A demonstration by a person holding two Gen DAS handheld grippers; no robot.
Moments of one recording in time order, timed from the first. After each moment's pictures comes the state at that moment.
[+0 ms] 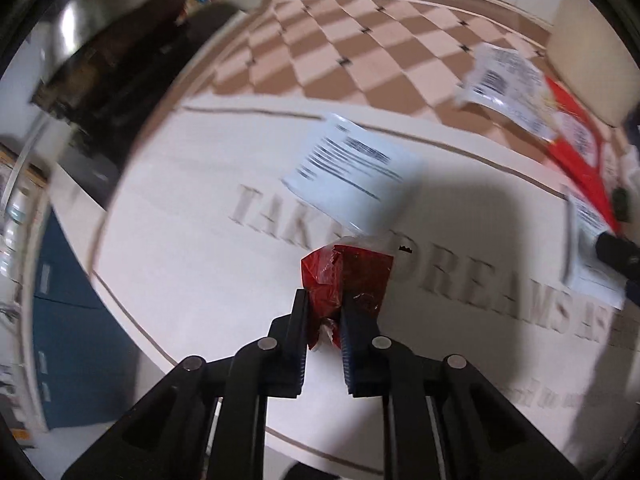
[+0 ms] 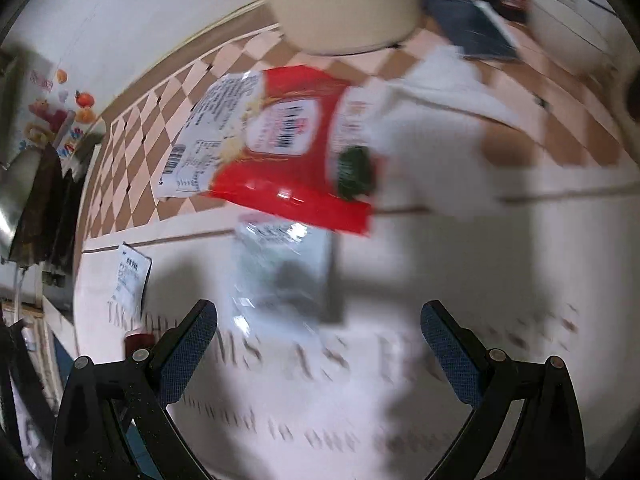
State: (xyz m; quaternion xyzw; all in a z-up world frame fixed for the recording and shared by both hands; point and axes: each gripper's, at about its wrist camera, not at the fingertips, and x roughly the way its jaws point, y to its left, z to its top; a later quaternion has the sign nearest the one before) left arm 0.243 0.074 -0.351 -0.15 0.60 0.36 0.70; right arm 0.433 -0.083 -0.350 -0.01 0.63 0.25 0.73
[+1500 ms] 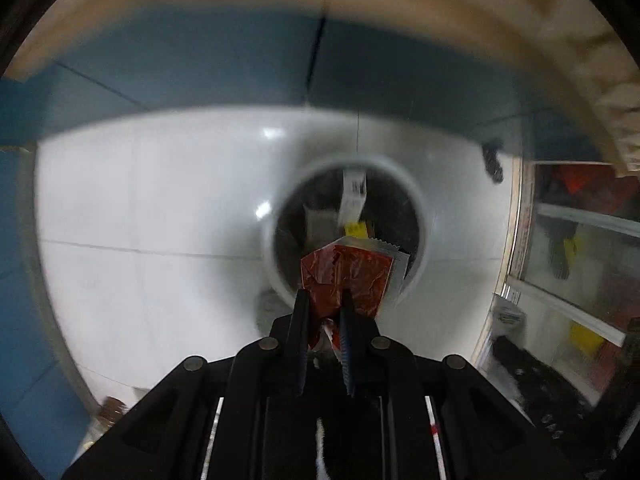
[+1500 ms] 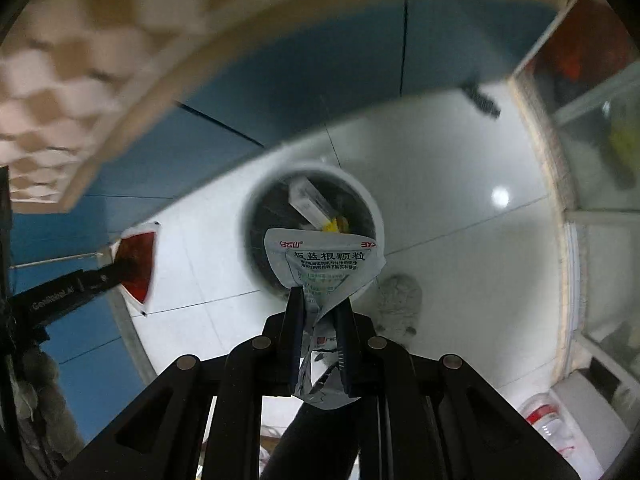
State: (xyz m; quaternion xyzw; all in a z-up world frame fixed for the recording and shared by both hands) left arm 0.018 -0.027 -0.699 -0.25 0.76 0.08 0.60; right arm 0.016 -0.253 -0.660 0.04 0.75 0.12 0.65
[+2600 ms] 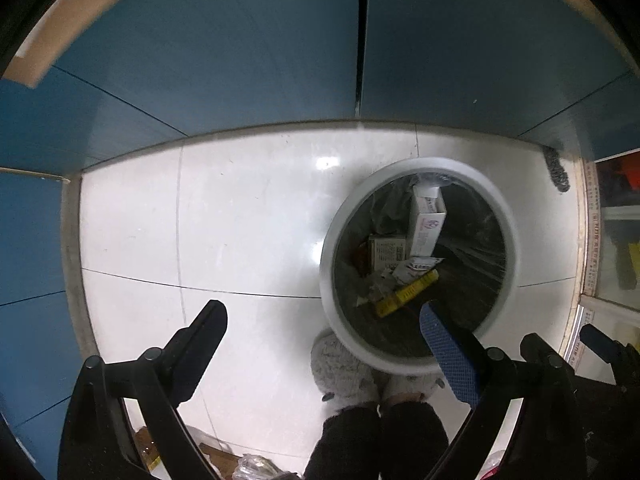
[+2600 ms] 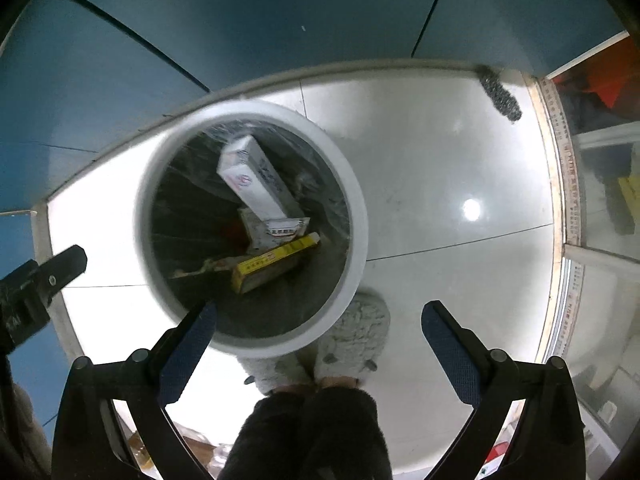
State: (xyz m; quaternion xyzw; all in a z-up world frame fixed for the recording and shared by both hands) left arm -0.022 -0.035 -0.705 -0.13 0.72 0.17 0.67; right arm 0.014 -0.228 -0.804 -0.08 0.75 0.12 0.65
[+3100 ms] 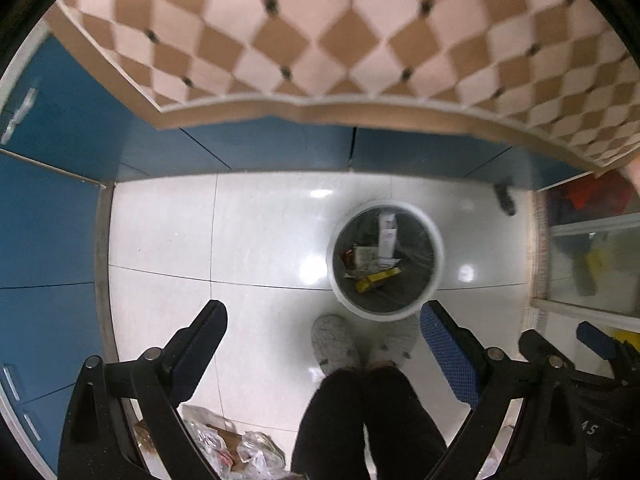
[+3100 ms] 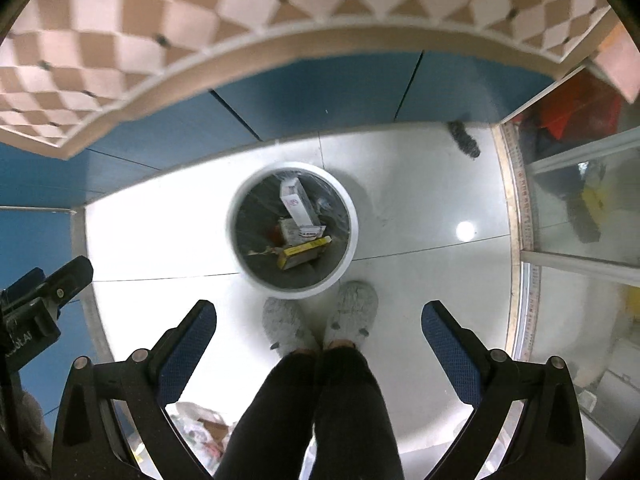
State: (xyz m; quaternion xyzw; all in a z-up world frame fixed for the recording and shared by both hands) left arm -0.048 -0.033 -0.480 -0.15 0.67 0.17 0.70; right arm -0.001 -0.231 -0.555 -0.08 0.72 0.14 0.68
